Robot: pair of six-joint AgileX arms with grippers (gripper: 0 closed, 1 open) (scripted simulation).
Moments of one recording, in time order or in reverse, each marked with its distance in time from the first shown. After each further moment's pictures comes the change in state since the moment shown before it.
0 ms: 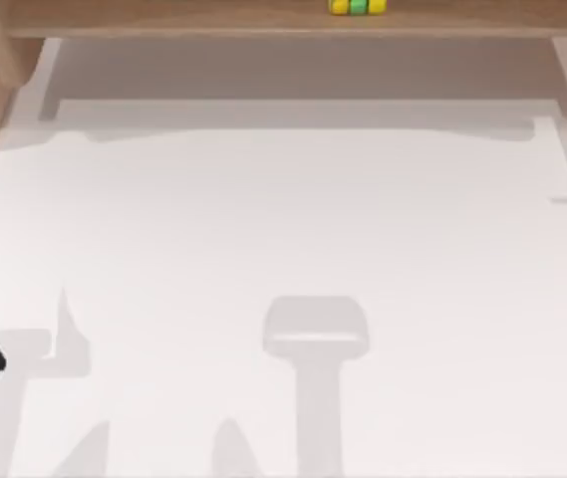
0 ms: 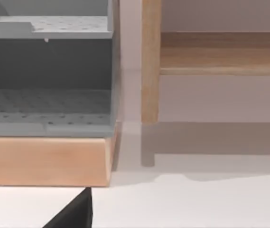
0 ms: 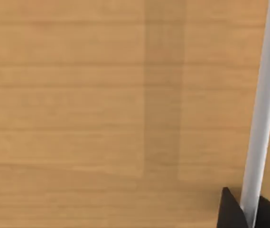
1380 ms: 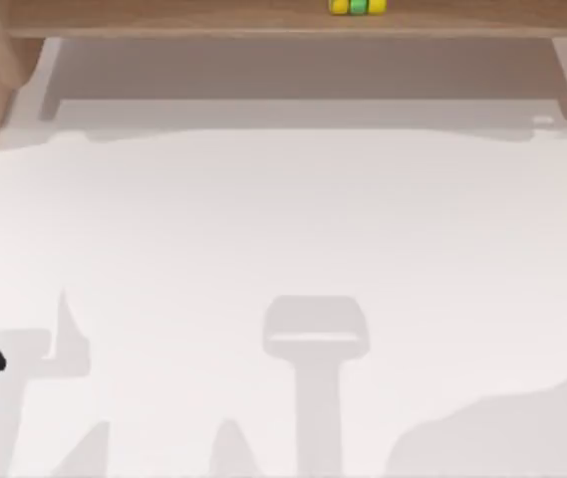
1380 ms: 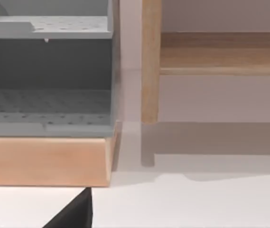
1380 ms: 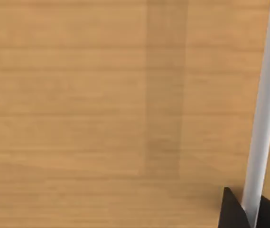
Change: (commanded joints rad) left arm 0.000 0.000 0.000 0.000 0.000 0.000; right arm 0.113 0.187 0.428 -0.245 0.125 -0.002
